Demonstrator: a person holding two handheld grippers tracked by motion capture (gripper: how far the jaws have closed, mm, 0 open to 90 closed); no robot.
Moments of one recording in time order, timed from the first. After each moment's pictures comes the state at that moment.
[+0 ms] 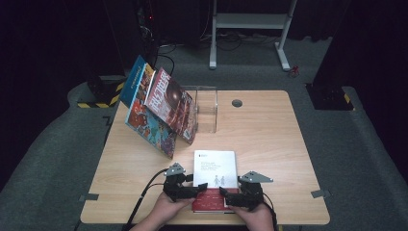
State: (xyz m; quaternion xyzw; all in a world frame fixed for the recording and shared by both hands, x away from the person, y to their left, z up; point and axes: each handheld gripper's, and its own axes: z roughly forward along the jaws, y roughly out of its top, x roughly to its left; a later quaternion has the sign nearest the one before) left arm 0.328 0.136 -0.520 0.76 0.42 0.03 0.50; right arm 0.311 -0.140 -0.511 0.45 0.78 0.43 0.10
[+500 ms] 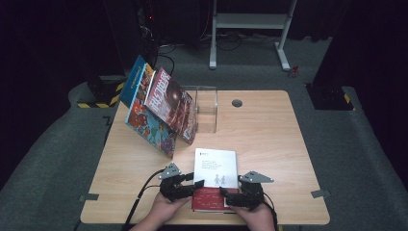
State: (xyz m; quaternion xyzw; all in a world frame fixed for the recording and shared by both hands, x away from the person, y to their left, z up) left arm 0.324 0.143 -0.520 0.75 0.39 0.05 0.53; right arm 0.311 -0.142 -0.510 0.44 0.78 0.43 0.10
